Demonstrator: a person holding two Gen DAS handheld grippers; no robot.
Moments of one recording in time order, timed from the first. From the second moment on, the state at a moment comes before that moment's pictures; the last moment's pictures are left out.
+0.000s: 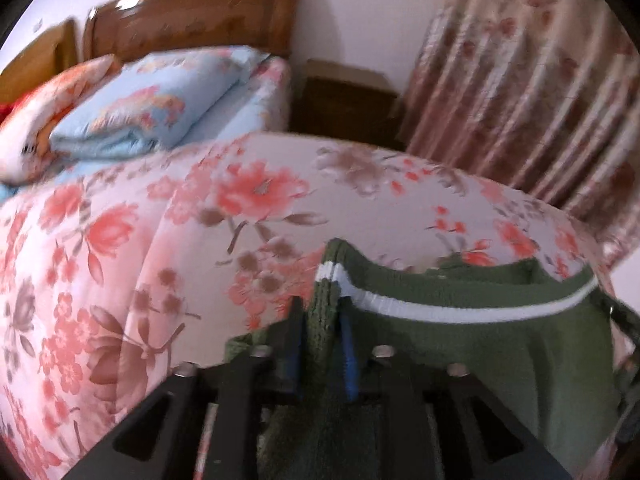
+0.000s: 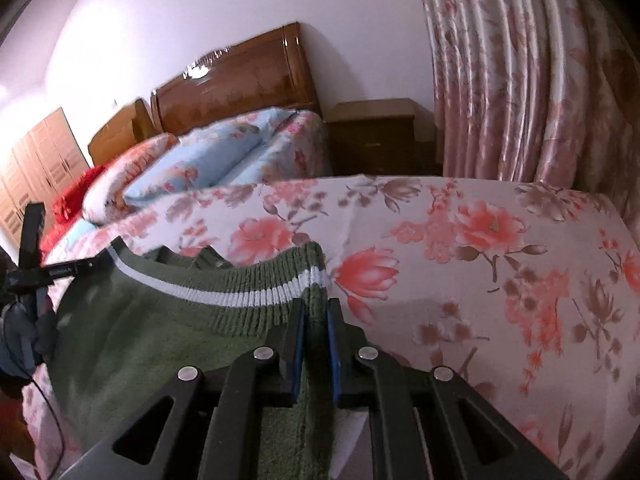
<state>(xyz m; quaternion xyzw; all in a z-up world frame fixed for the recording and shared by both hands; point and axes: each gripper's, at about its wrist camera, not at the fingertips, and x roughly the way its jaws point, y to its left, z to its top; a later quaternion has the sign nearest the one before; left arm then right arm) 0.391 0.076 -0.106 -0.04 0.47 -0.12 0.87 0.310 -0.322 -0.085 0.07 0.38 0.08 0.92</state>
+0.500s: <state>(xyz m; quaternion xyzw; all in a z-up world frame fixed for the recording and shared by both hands) 0.364 0.013 -0.087 0.04 0.41 -0.12 0.90 0.326 -0.253 -0.086 -0.05 0.44 0.09 0.89</state>
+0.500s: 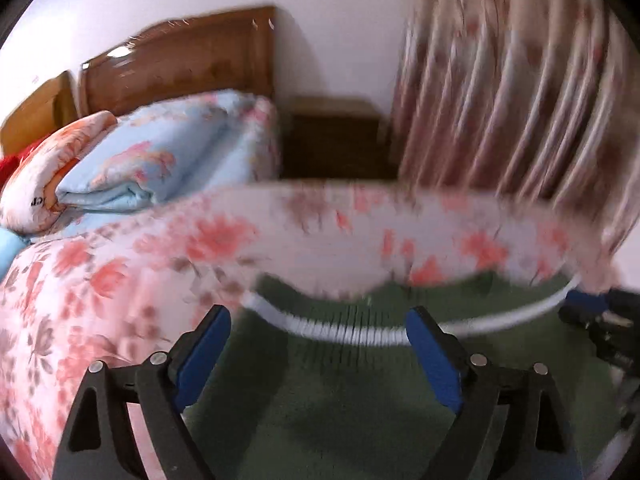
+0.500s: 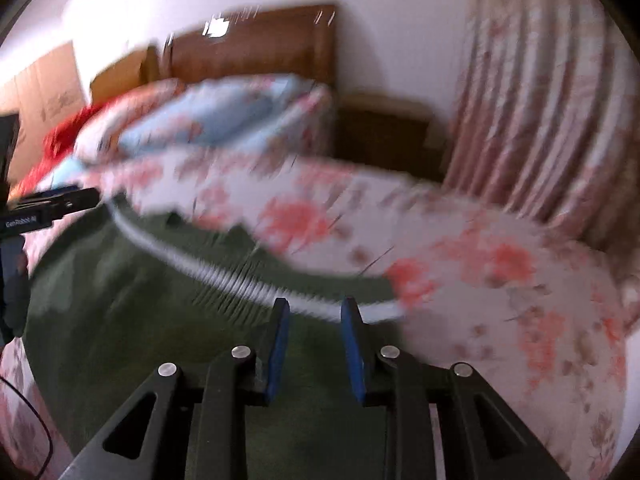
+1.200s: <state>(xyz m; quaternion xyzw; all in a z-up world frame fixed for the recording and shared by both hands) 0.297 0.089 -0.109 -0.03 0.44 -0.06 0.90 0.255 -0.182 -0.087 -0.04 0.42 0.12 0.90</state>
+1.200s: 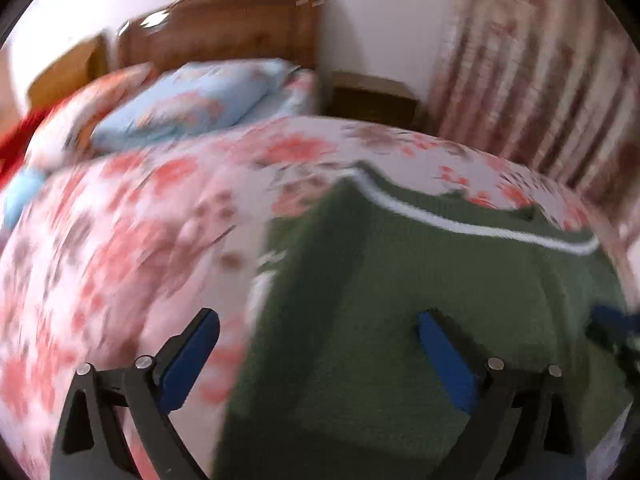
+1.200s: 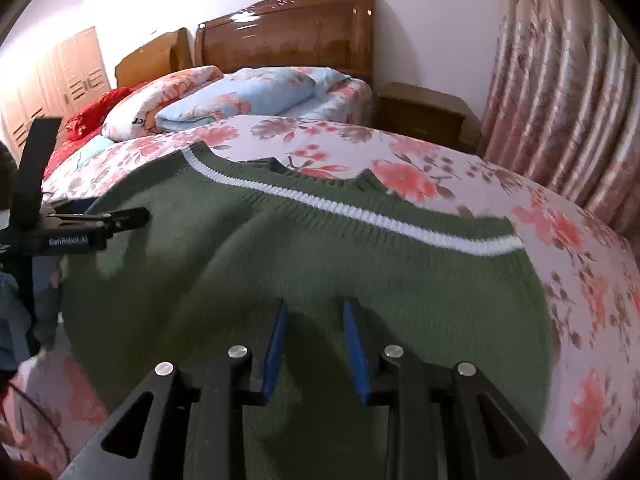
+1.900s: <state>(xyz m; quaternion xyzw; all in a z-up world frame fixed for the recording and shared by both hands) 0.166 0.044 -0.101 0.07 0.37 -0.07 0.92 0.094 -0.264 -0.079 0.11 0.35 0.06 0.93</state>
